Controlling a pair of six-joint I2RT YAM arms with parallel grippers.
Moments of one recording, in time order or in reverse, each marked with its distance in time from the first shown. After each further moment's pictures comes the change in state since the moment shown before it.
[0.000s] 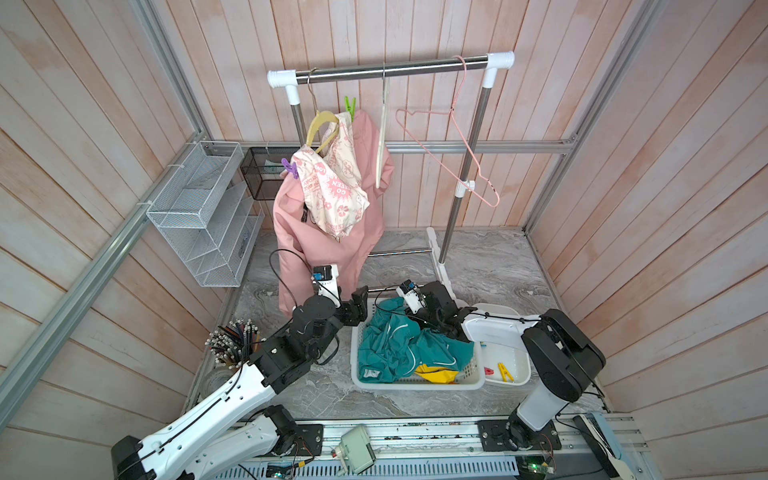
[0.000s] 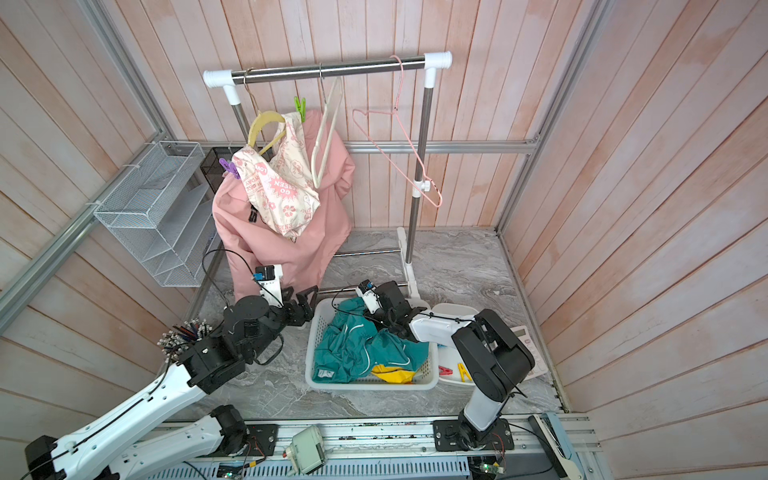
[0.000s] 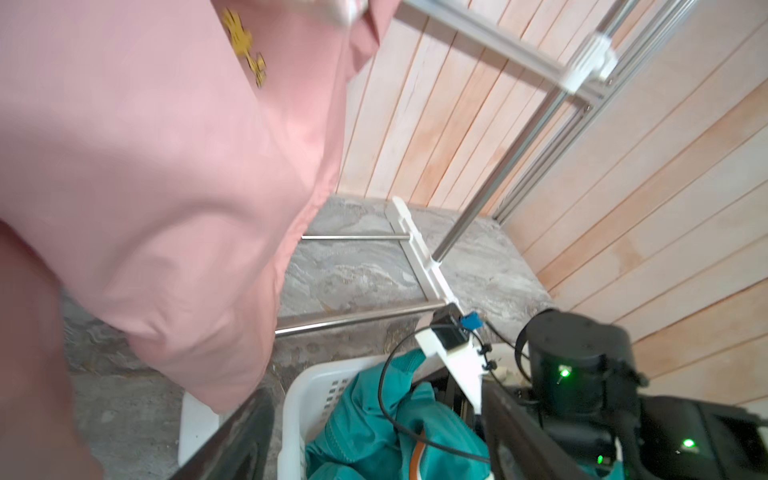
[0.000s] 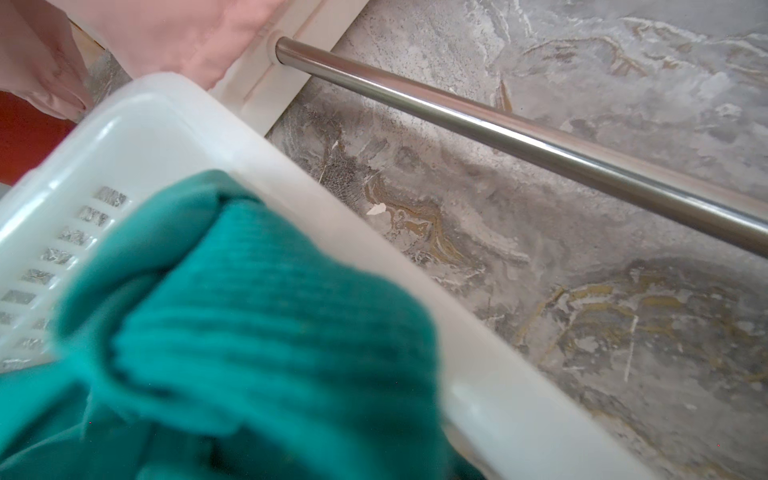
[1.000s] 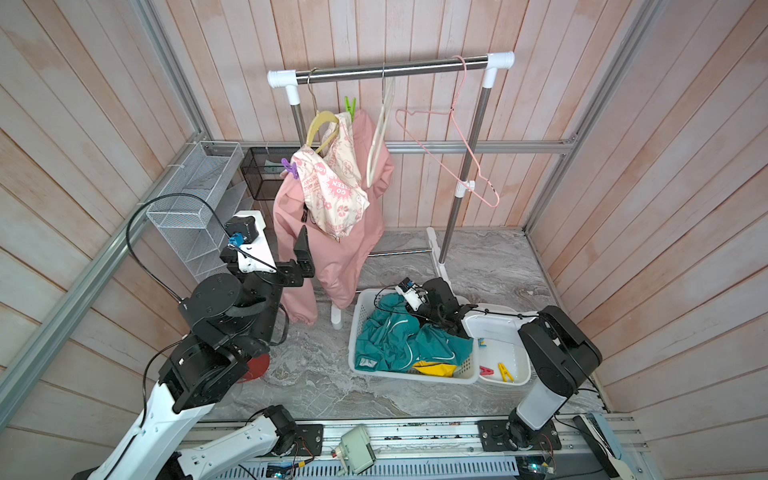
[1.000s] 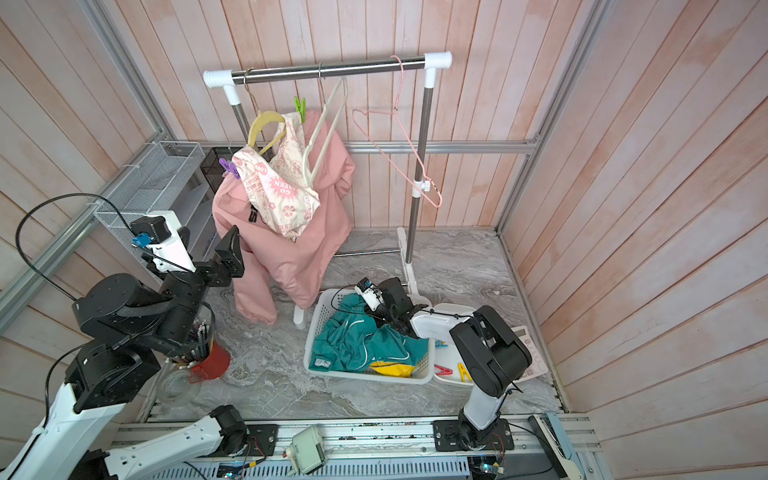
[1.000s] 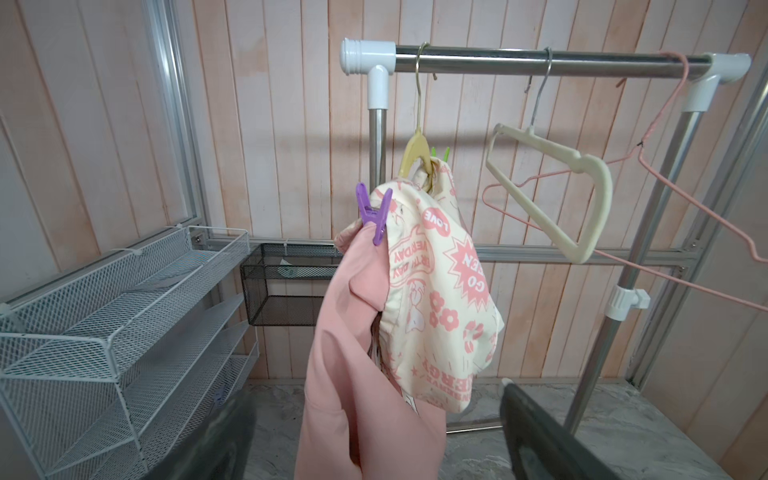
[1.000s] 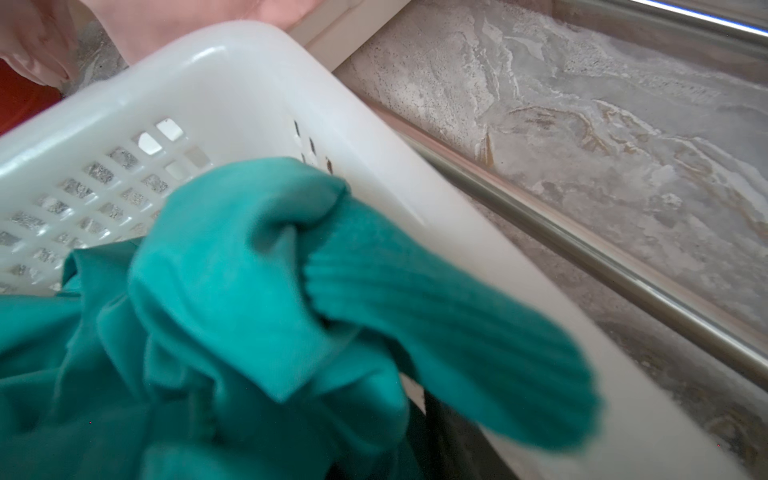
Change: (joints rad) left arm -0.003 0.018 0.593 -0.161 -0.374 0.562; right arm -0.037 0.013 0.016 0.040 -0.020 -0.183
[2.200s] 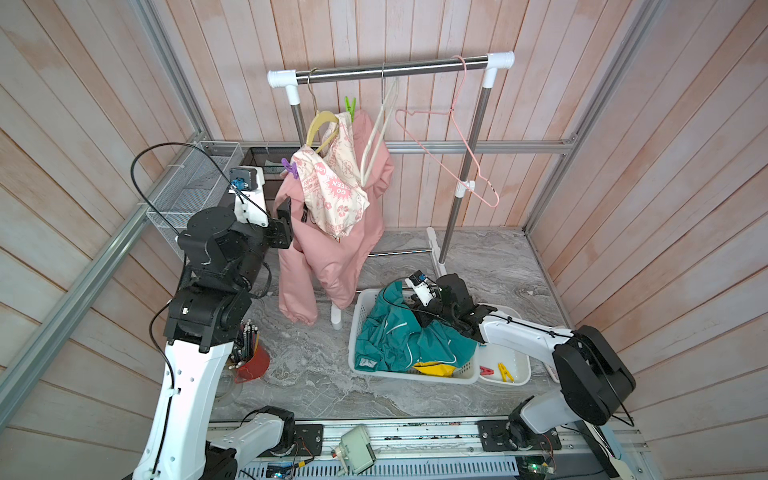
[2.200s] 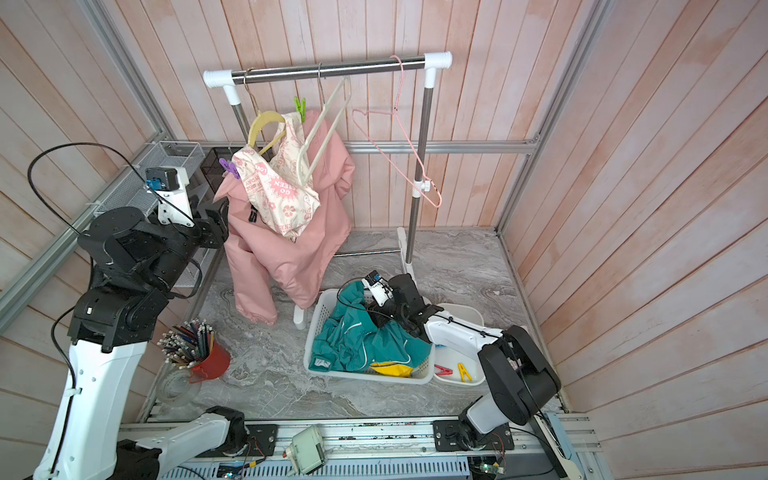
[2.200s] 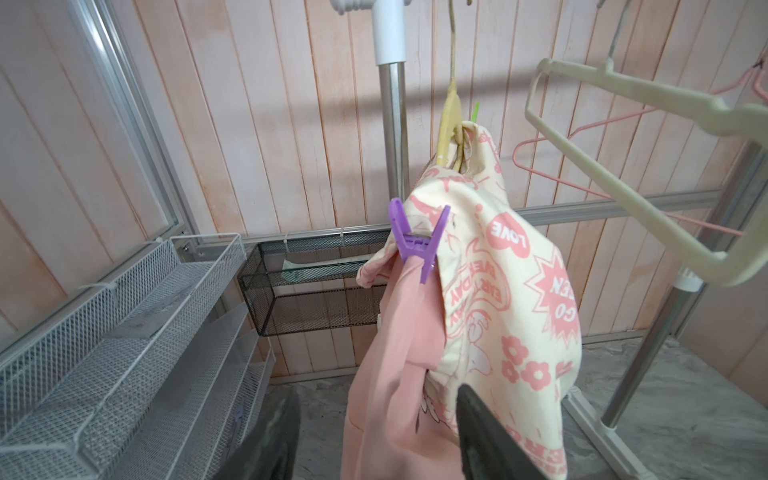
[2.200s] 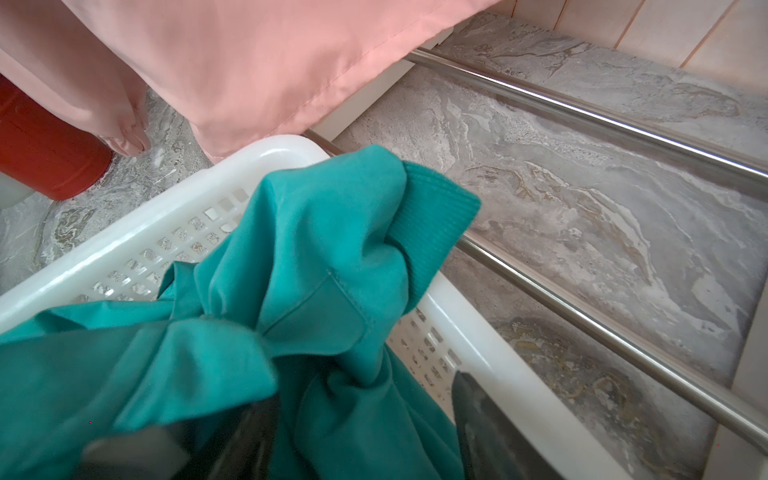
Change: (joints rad) left arm 0.550 0.263 0.269 -0.189 0.647 -0.024; right arm -0.023 -0.200 -0.047 -0.043 0.000 0.027
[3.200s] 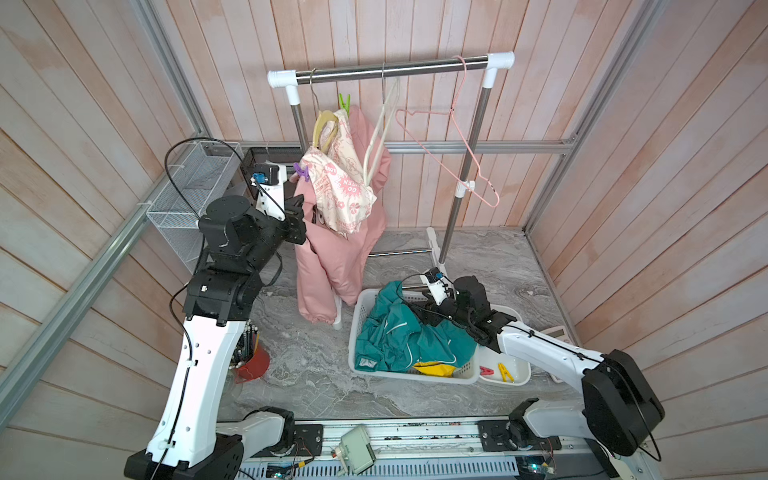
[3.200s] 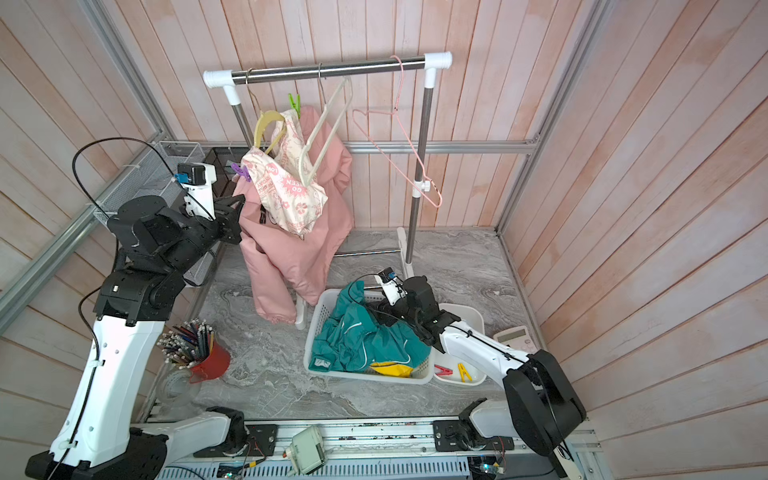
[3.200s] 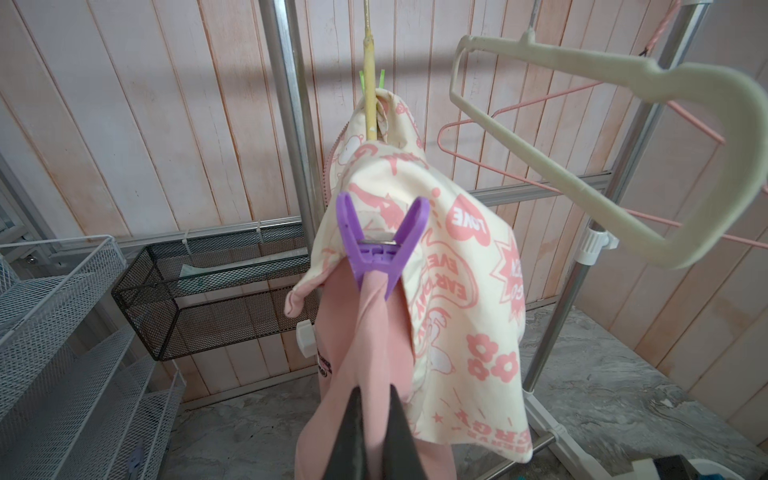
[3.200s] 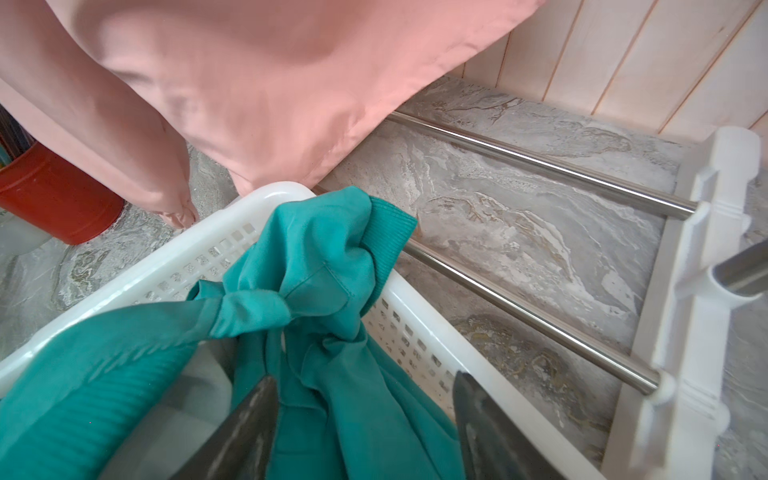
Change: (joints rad) left arm 0.036 0.063 -0.024 0.053 0.243 -0.037; right arm -0.043 -0.176 -0.091 0.030 0.027 0.045
